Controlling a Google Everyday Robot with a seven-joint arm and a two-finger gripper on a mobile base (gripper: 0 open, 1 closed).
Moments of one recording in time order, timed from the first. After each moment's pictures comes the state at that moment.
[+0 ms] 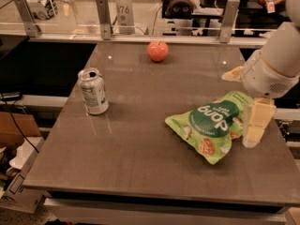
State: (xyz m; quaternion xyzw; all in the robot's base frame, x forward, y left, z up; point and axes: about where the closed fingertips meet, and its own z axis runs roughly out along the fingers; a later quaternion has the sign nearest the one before) arm 0.478 -0.201 0.871 -0.70 0.70 0.05 0.13
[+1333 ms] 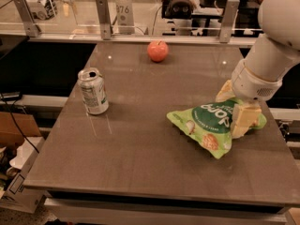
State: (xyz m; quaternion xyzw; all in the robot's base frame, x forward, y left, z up) arm 0.492 -0.205 0.835 -0.73 0.68 0.04 0.08
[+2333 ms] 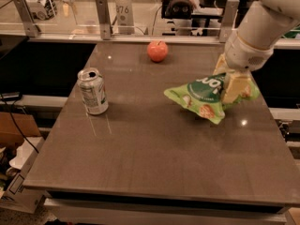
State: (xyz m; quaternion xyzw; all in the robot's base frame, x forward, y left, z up) arm 0.555 -0.193 0.879 -0.73 0.67 0.01 0.12
